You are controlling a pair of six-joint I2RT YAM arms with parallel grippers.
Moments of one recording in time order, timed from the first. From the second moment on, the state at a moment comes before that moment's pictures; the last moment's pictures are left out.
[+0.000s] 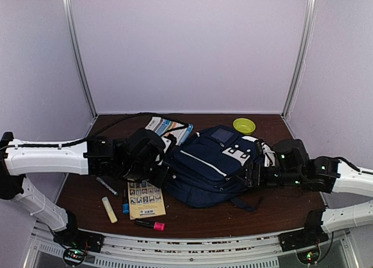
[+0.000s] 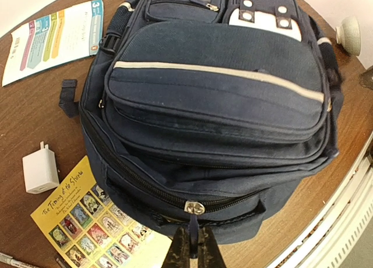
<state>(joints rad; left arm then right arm) -1.16 1.41 1.11 -0.53 -0.27 -0.49 0.94 0.88 0.64 -0.38 0.01 0.82</state>
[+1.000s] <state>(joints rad) -1.16 1.39 1.07 -0.47 -0.21 -0.50 1.34 1.37 1.12 -0.40 0.42 -0.13</state>
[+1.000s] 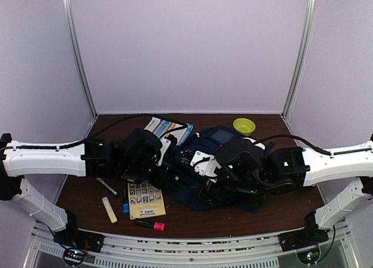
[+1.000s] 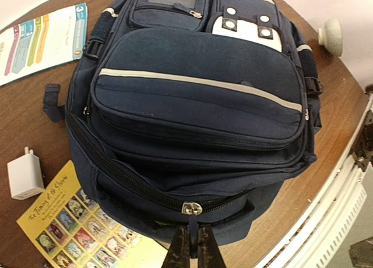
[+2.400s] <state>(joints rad) -1.10 1.26 0.91 -0.22 -0.02 -0.62 1.28 1.46 0.92 -0.14 0.41 -0.38</state>
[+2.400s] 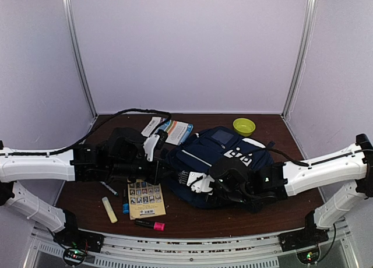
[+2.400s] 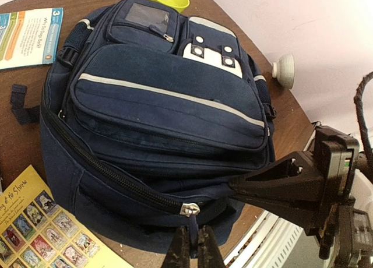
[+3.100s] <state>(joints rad) -1.05 1.28 0.90 -0.18 -0.04 -0.60 1.28 1.24 0.83 -0.22 0.40 -0.30</state>
